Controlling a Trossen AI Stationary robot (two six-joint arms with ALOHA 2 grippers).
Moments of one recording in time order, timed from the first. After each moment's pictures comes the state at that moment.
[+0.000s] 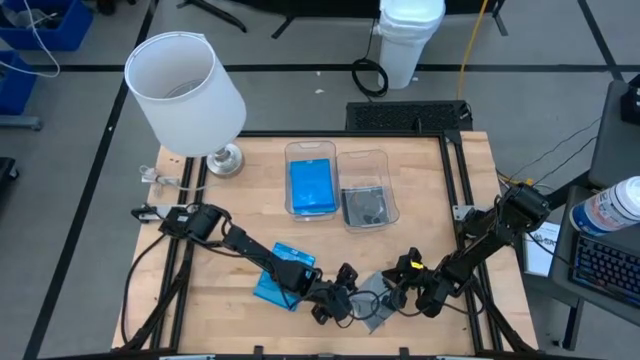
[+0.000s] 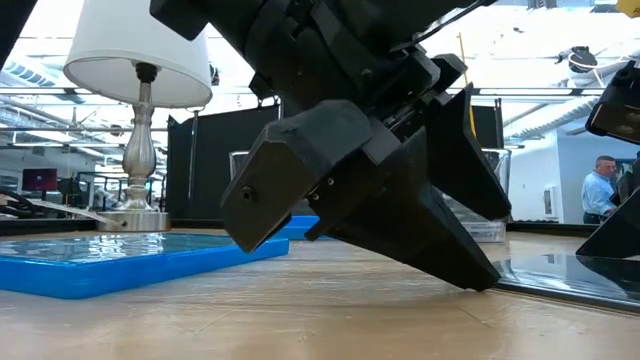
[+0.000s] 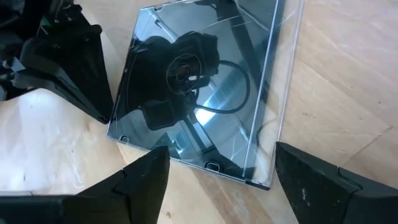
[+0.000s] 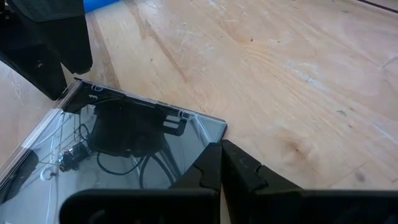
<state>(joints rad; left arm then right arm) -0.37 2.26 1.55 -0.03 -0.33 0.58 0.86 1.72 0.48 0.19 0.74 1.27</state>
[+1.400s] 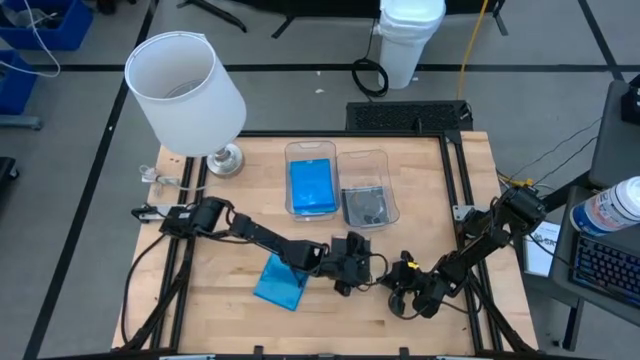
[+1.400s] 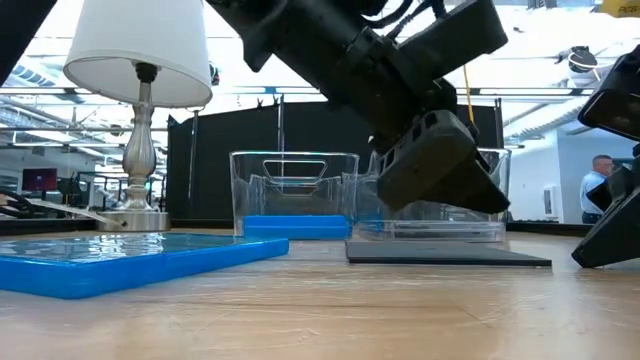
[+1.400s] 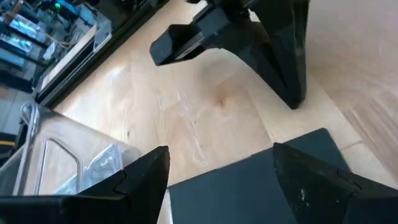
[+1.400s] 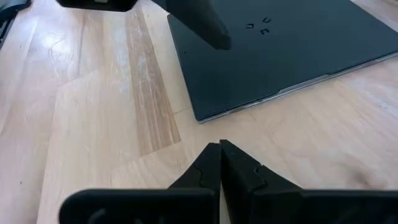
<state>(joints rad) -0.30 2.25 1.55 0.08 -0.39 0.44 0.85 1.73 0.49 0.31 0.70 1.06</state>
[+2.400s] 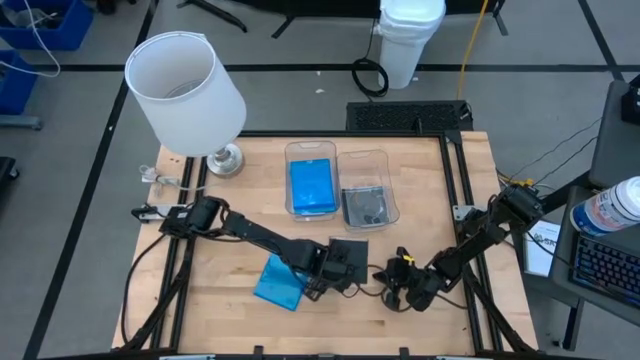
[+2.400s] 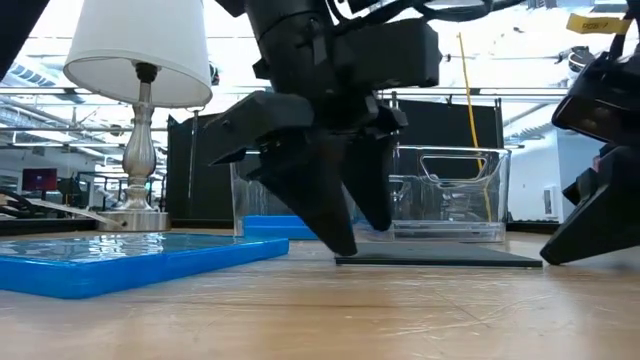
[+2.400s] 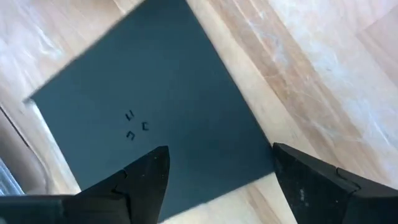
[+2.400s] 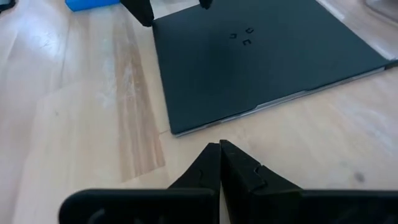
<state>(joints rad) -0.32 2.22 1.69 -0.66 -0.13 0.36 0.76 1.73 0.48 0.32 0.70 0.94</state>
